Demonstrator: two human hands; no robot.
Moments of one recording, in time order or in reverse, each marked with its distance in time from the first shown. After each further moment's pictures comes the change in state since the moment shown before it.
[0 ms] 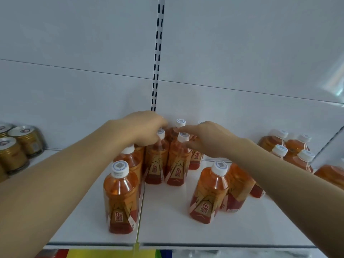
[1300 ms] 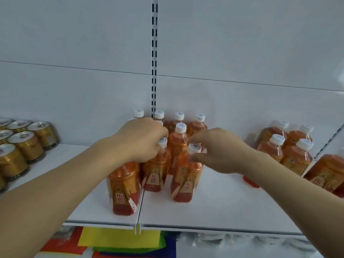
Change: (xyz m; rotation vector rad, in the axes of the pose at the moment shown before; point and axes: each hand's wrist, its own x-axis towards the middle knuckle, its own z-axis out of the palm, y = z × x) left_hand -0.069 0.055 0.004 0.045 0.099 -0.012; right_hand -0.077 -0.009 0.002 0.015 0.056 -0.040
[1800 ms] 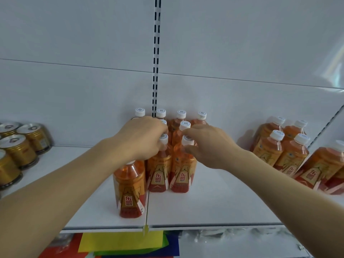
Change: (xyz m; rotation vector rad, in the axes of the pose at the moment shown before) left_hand 0.006 -0.026 0.011 -0.077 0.058 0.026; right_hand 0.027 -0.032 0.016 -0.025 0.006 0.136
